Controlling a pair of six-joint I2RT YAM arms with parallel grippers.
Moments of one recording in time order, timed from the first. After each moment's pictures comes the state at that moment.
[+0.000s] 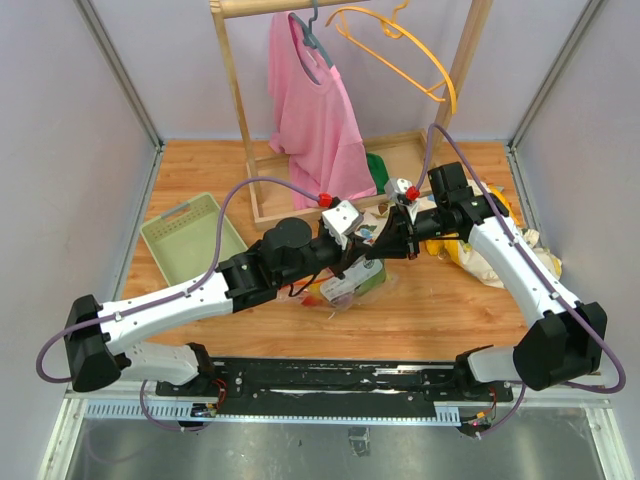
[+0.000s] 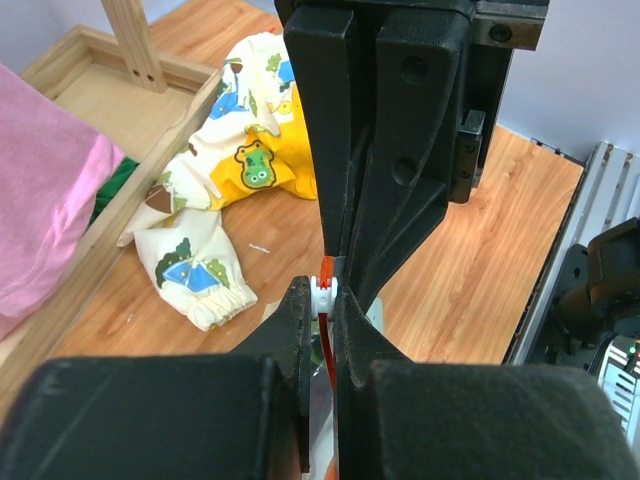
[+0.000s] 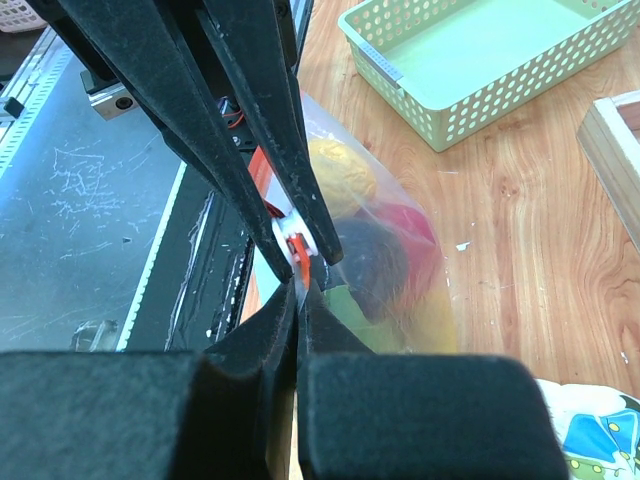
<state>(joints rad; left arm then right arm) -1.07 1.23 1.02 0.05 -0.09 -0.08 0.31 1.35 1.21 -0.90 -1.33 -0.82</state>
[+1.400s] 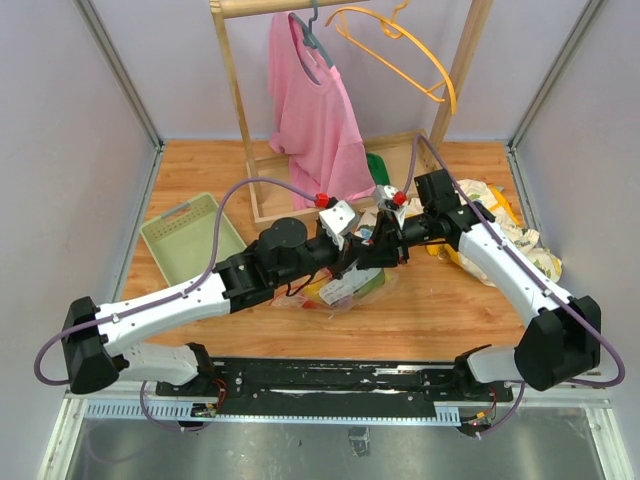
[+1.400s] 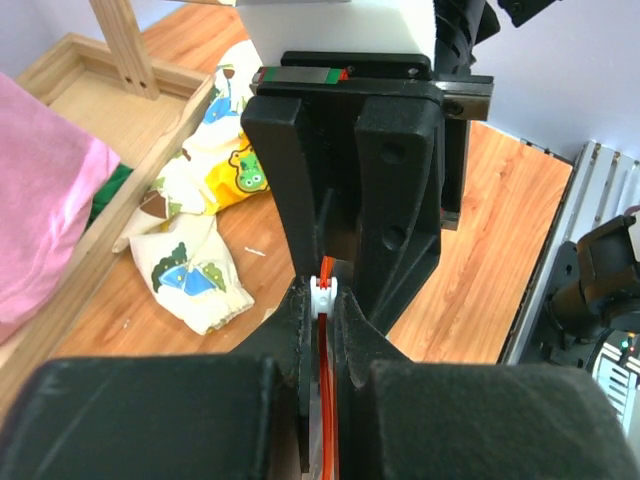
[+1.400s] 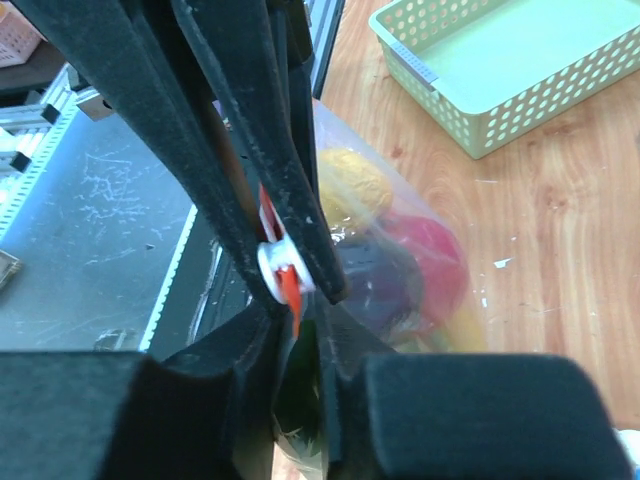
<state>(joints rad) -1.07 1.21 1.00 0.07 -0.03 -0.08 0.38 1.35 1.13 -0.71 -1.34 -0.67</state>
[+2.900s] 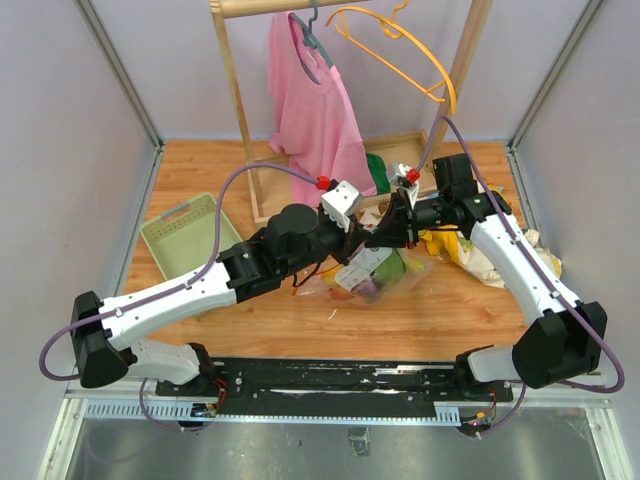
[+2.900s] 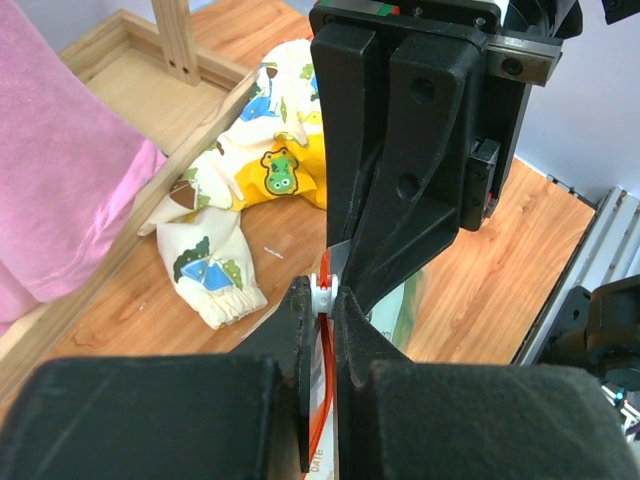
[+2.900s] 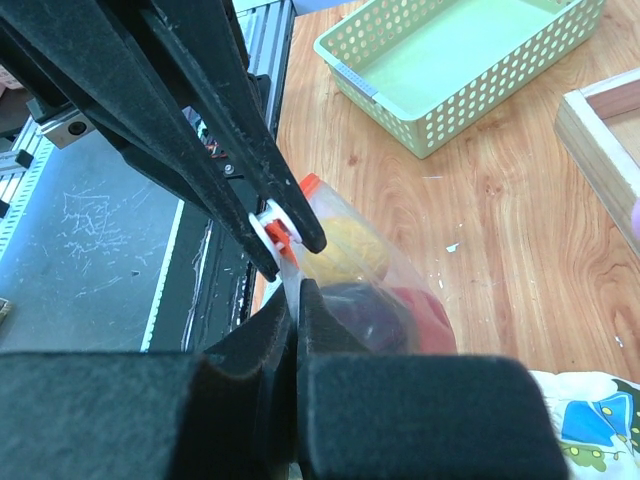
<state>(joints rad) -1.06 1.27 1.15 -0.06 -0.17 -0.16 0.29 1.36 1.24 -0.73 -1.32 -0.55</state>
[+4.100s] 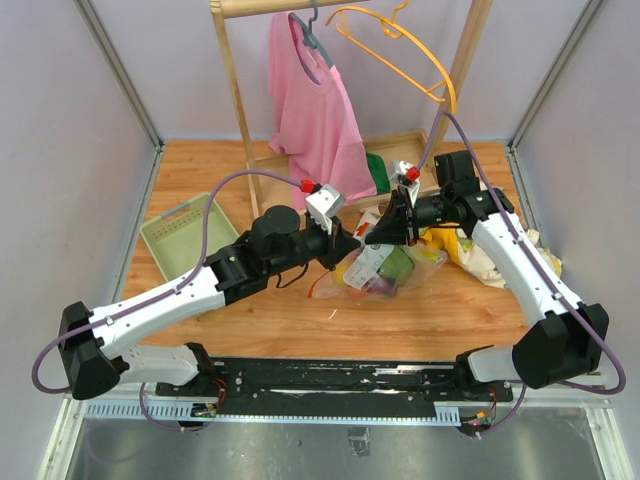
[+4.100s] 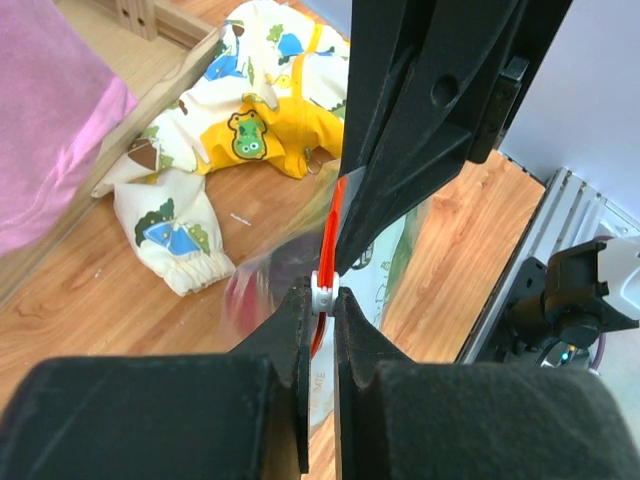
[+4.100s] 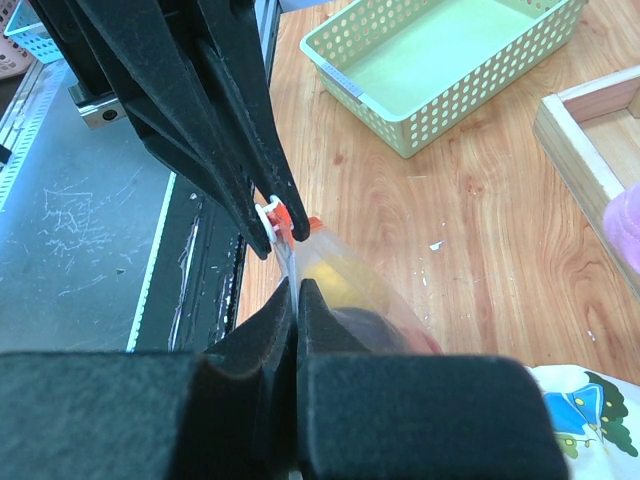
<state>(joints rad) -0.98 1.20 1.04 -0.05 0.00 -0.26 0.29 1.36 1.27 -0.76 -1.29 -0.58</state>
